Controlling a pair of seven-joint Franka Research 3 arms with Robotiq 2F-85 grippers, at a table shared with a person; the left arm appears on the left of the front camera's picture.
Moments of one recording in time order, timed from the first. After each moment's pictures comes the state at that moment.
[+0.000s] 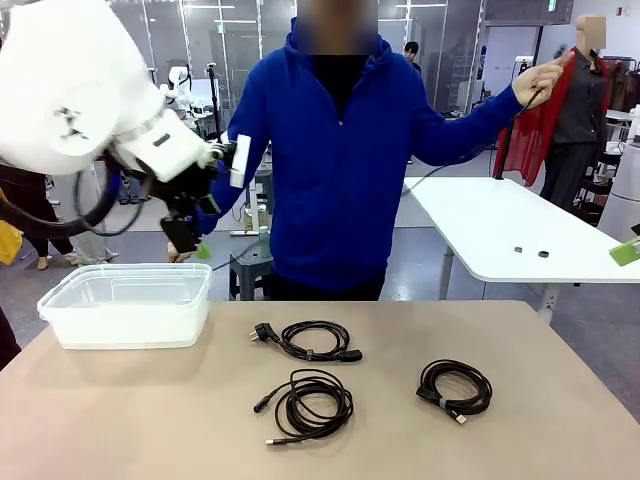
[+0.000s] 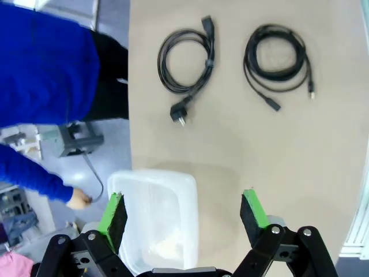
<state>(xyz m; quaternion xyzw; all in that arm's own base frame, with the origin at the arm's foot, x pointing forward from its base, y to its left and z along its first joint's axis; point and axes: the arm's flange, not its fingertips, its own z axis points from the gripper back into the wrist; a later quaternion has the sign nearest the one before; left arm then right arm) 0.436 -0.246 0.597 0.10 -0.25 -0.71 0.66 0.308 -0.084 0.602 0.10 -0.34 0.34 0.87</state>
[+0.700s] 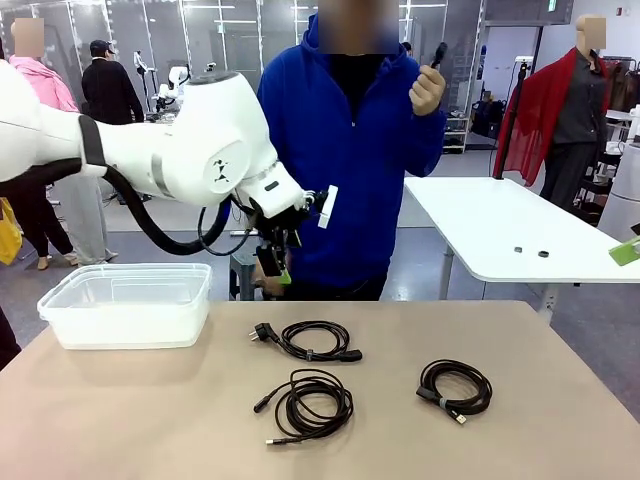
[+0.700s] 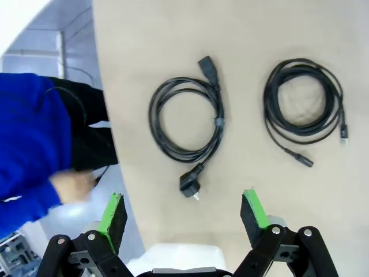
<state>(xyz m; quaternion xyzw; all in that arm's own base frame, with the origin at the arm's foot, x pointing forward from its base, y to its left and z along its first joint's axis) 0.534 -0.360 0.514 0.05 -0.19 -0.77 0.60 0.308 -0.084 0.602 0.10 -0.34 0.34 0.87</state>
